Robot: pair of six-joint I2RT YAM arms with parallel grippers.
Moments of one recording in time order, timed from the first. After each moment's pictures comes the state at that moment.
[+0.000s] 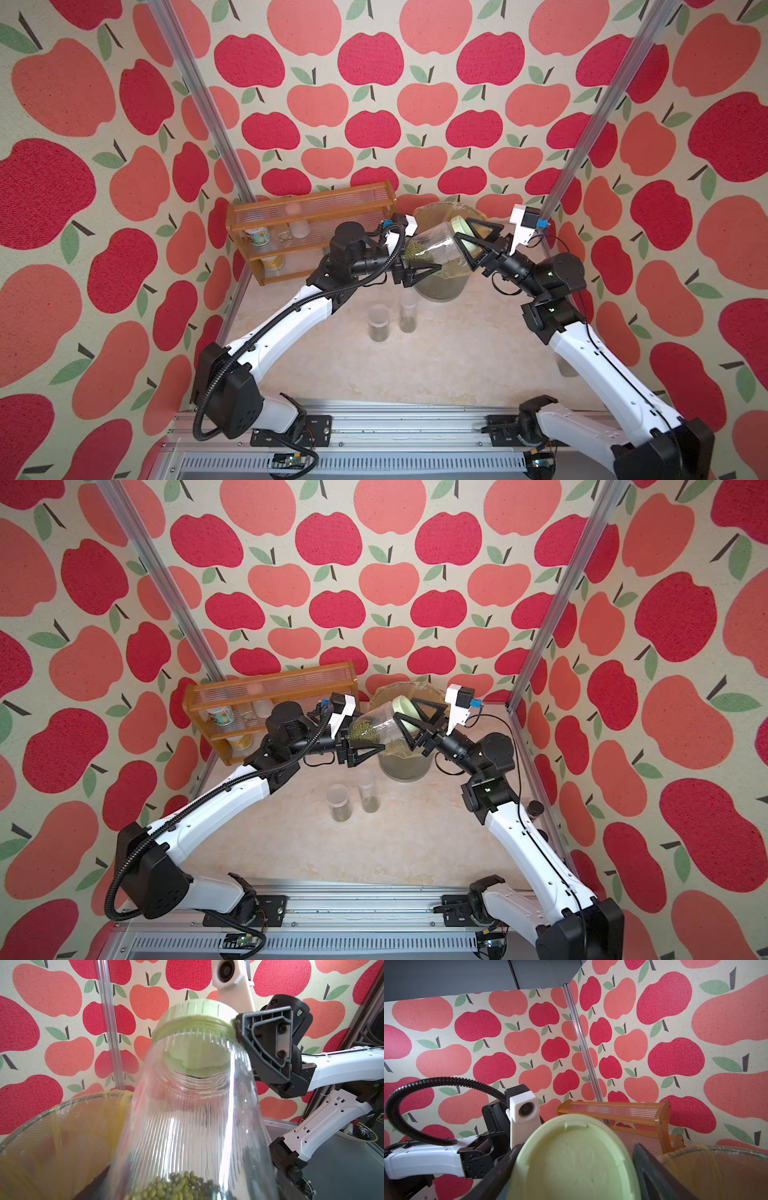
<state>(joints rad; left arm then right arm) -0.61 1.42 1.24 0.21 0.81 -0.08 0.42 1.06 0.93 0.55 -0.62 0.55</state>
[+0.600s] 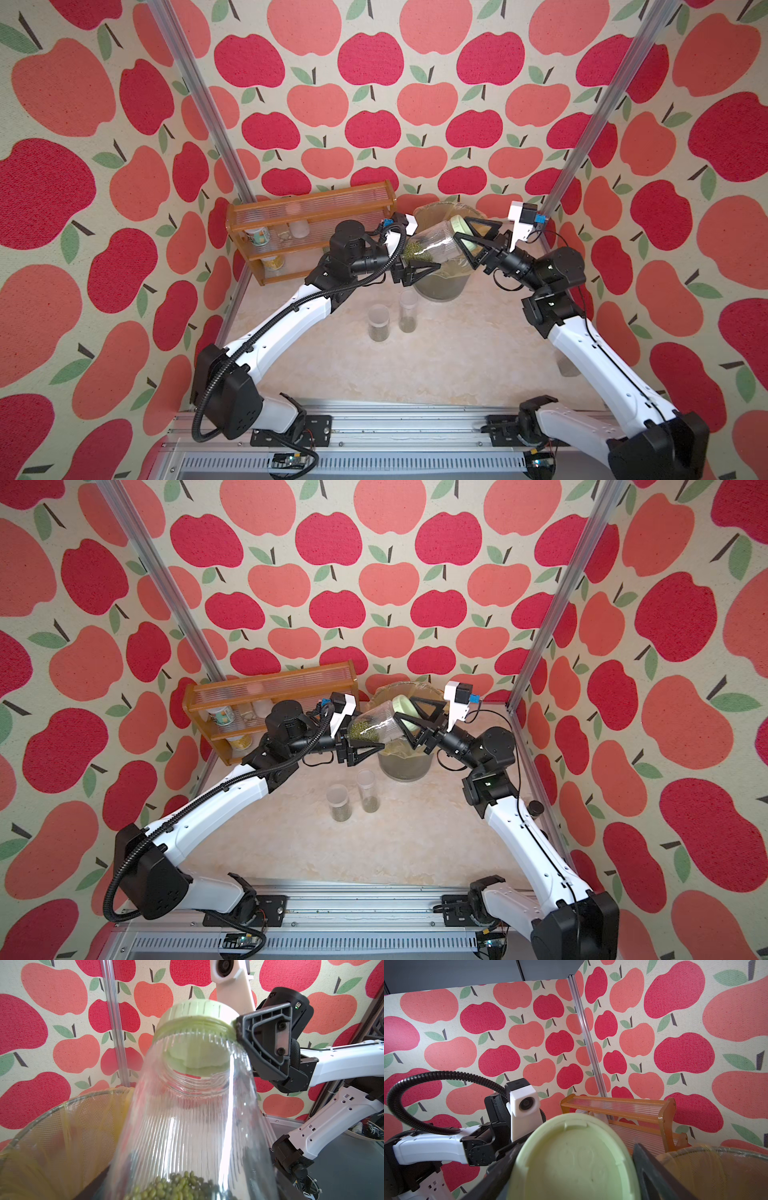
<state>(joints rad) -0.61 1.41 1.25 0.15 0.77 -0.04 0.38 1.10 0.95 0.55 -0.70 0.57</state>
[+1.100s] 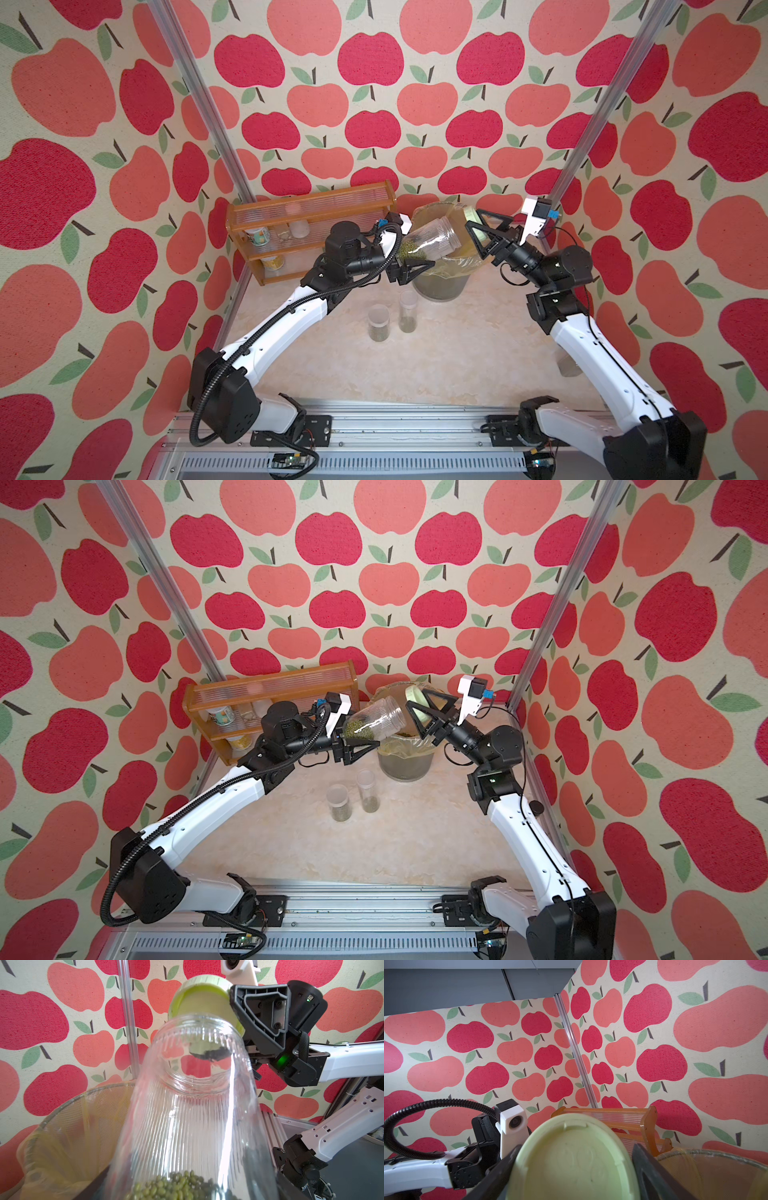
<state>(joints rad) -0.58 1.39 1.22 0.14 0.73 -0.03 0.30 1.11 0.95 0.61 -0.65 0.64</state>
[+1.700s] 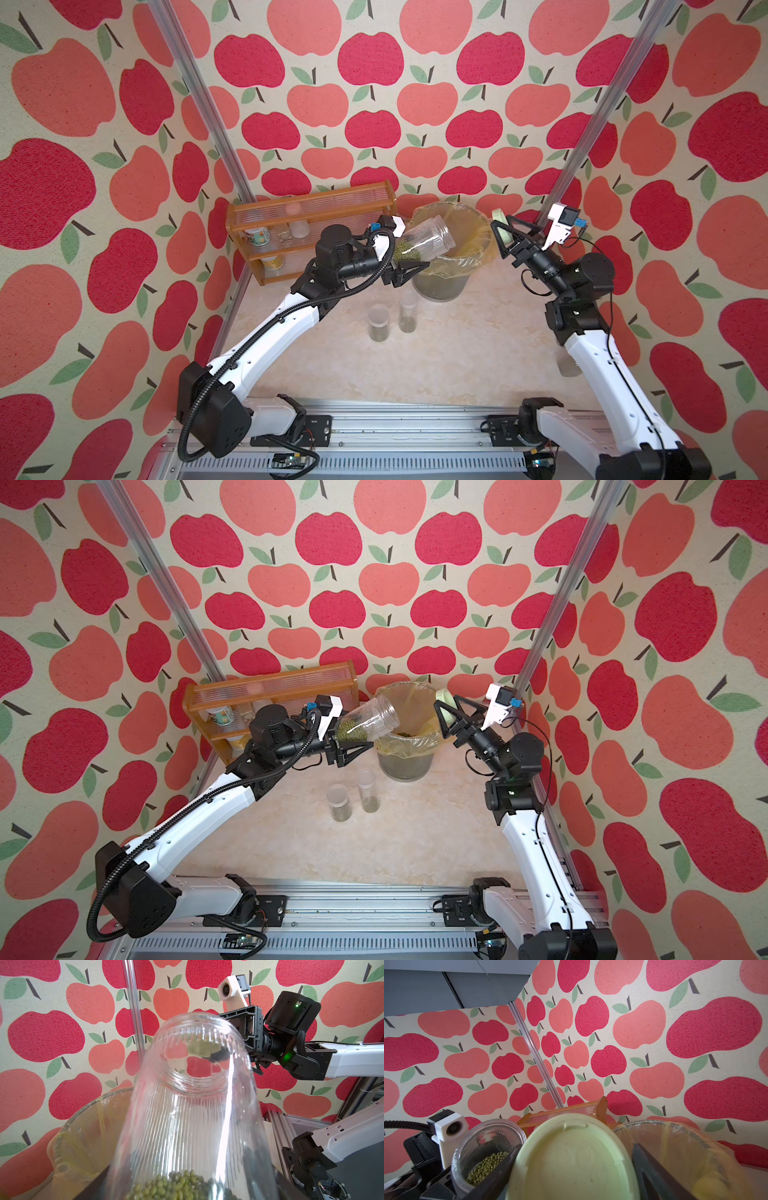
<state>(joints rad) -0.58 1.32 1.19 0.12 0.71 0.02 0.14 0.95 0.88 0.38 -0.58 0.59</state>
